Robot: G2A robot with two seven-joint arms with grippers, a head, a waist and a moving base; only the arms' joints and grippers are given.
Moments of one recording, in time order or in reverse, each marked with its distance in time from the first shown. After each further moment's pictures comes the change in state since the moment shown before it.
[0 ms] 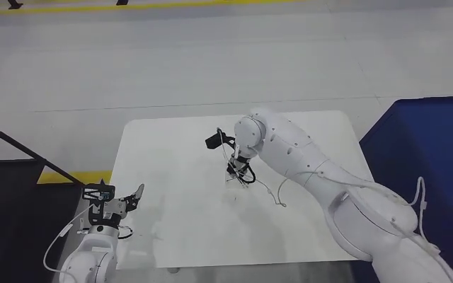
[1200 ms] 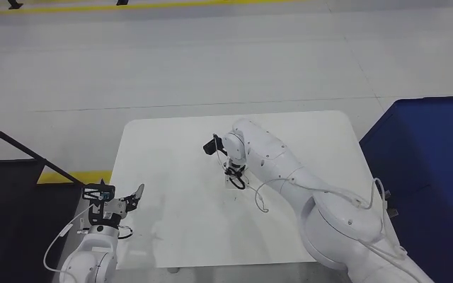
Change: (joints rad) left arm 0.000 0.000 0.000 0.000 0.000 0.000 0.000; right arm -0.017 -0.195 -0.050 0.315 -0.190 -0.044 -0.173
